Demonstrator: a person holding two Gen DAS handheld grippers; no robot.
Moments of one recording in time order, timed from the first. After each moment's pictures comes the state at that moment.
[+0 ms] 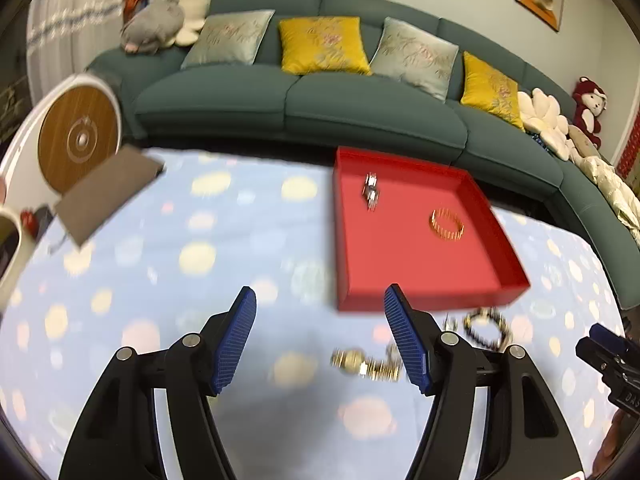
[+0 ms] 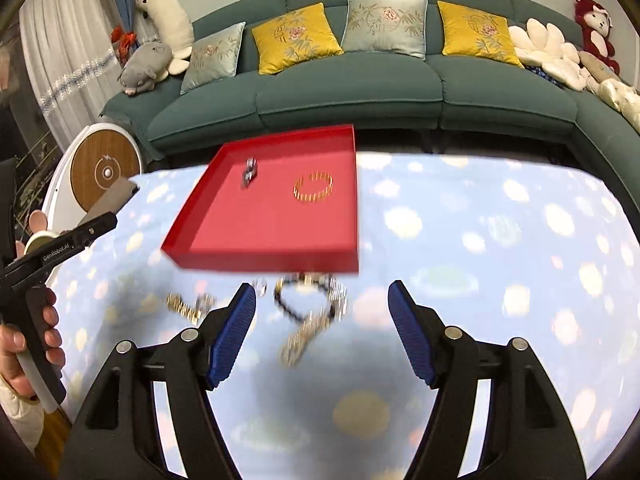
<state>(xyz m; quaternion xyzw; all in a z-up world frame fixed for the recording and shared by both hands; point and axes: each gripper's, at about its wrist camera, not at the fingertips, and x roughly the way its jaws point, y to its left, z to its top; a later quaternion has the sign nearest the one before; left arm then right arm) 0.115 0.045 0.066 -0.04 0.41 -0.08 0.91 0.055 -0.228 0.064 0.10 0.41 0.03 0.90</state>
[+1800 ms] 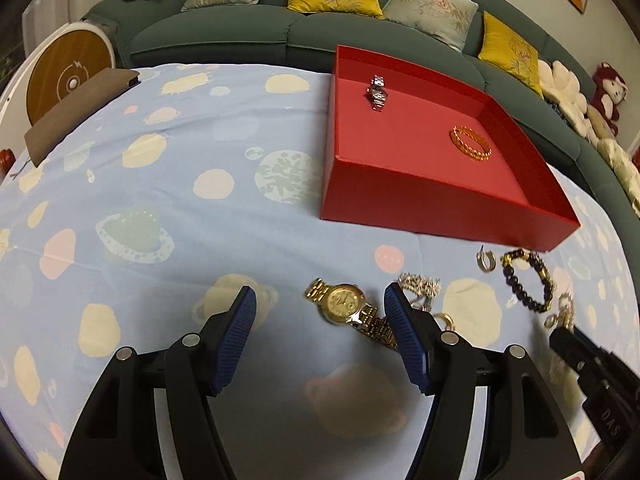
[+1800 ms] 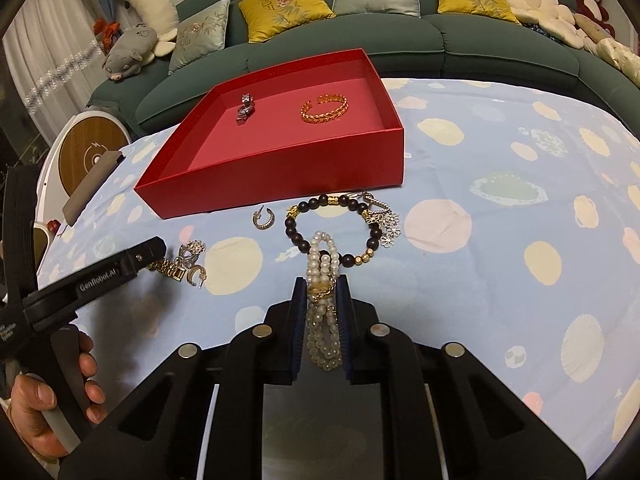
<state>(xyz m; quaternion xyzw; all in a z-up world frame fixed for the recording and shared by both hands) 0.124 0.014 -0.029 -0.04 0.47 -0.07 0.88 0.062 -0.189 -0.020 0.13 0.44 0.02 0.89</state>
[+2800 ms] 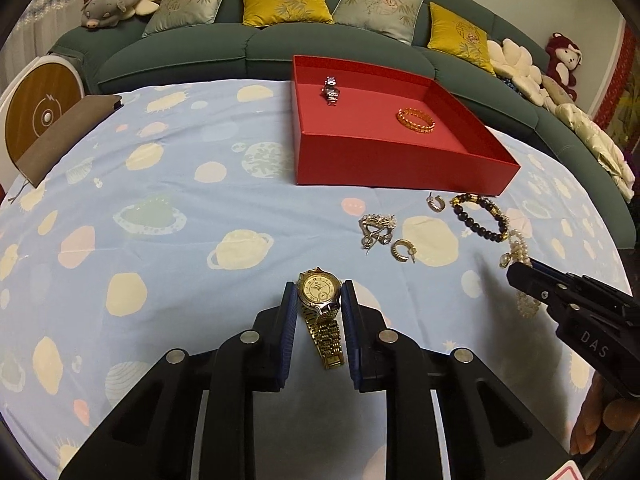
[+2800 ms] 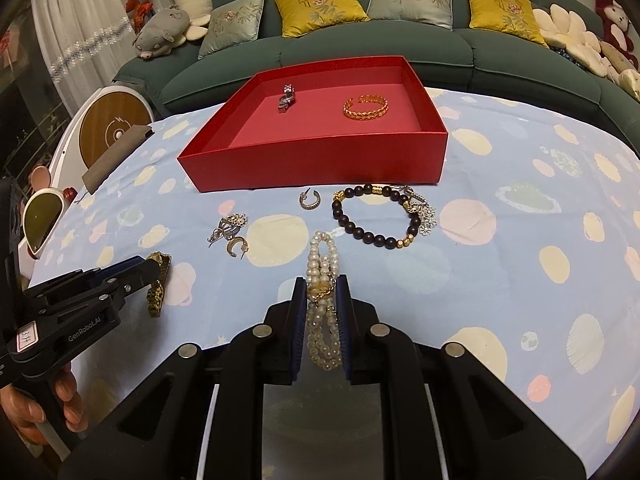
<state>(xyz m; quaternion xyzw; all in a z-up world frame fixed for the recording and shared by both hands) 0.071 0.024 -0.009 -0.01 0.45 -0.14 0.88 0.046 -0.164 -0.012 0.09 0.44 0.06 0.89</state>
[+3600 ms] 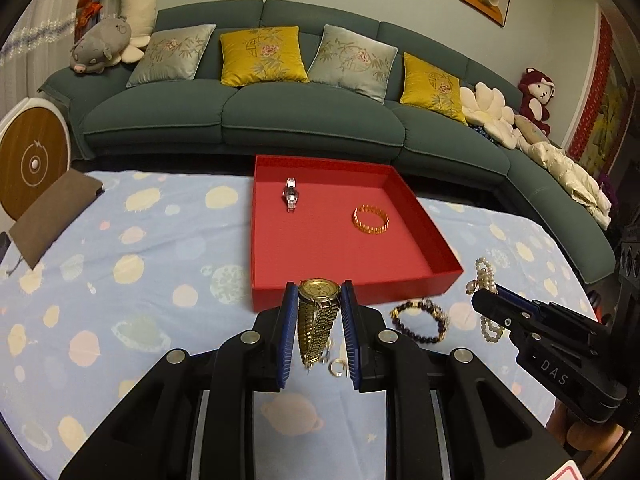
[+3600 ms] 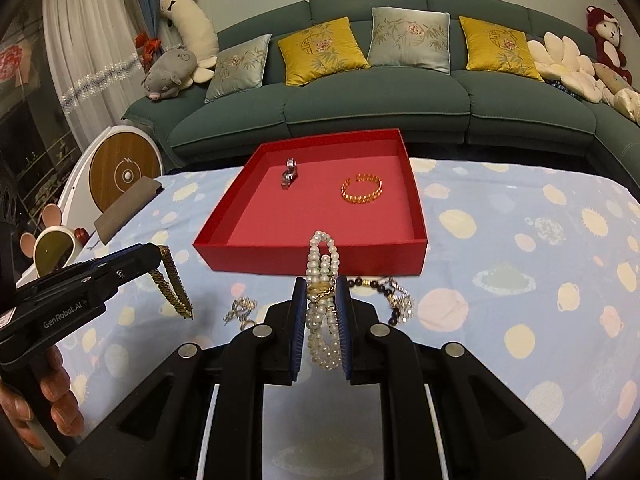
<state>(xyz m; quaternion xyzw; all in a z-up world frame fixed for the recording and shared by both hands) 0.109 -0.002 0.081 -0.03 0.37 -0.18 0.91 0.067 -0.187 0.052 0.10 0.37 0.06 0.92</state>
